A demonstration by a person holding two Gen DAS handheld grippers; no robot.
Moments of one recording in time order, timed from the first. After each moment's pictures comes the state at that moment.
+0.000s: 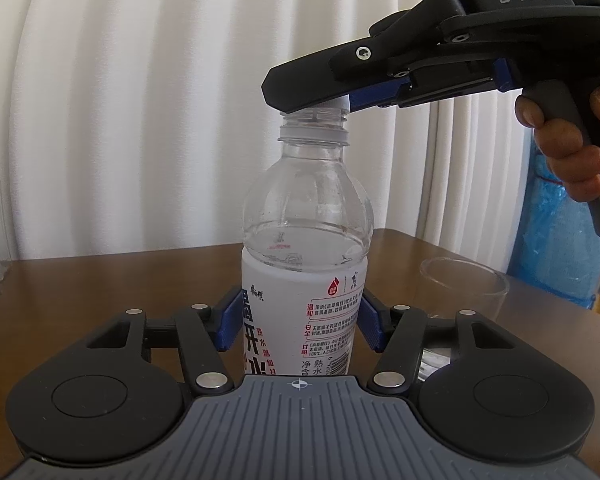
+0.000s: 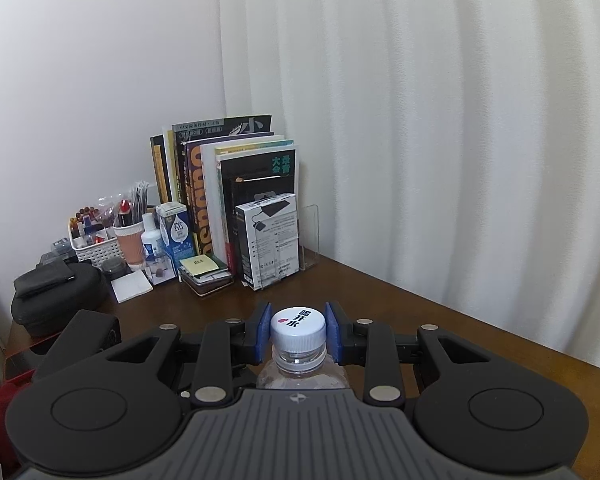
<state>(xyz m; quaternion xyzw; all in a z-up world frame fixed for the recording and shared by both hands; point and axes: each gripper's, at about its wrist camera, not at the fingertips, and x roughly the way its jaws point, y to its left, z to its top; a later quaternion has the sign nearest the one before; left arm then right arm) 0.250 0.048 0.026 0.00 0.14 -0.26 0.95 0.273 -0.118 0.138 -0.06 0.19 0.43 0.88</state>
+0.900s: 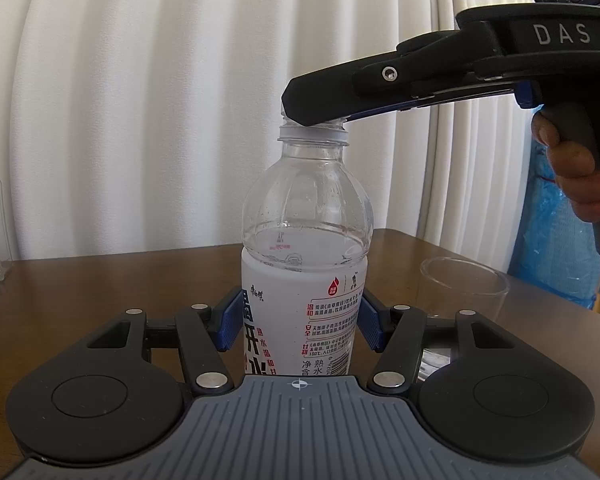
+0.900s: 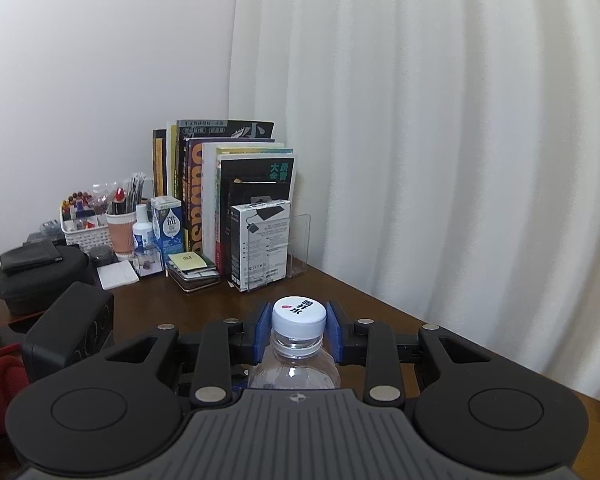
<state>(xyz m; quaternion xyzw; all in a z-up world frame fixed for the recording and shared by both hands) 0.248 0.047 0.028 0.00 0.14 -0.26 0.95 0.251 -0.118 0.131 -0.10 0.15 0.42 0.89</state>
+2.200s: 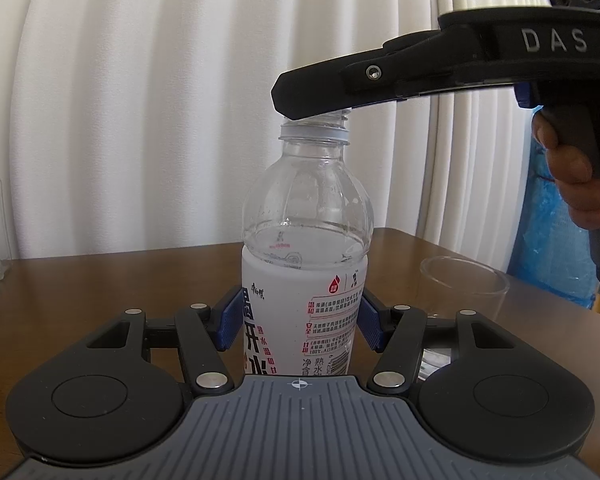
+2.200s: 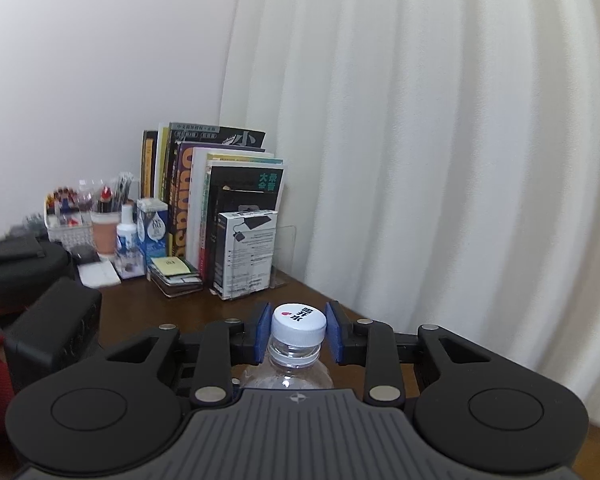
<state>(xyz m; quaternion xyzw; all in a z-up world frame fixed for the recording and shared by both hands) 0.258 0.053 0.025 0.00 0.14 -0.26 0.95 0.233 -0.106 0.129 -0.15 0.10 0.38 0.91</state>
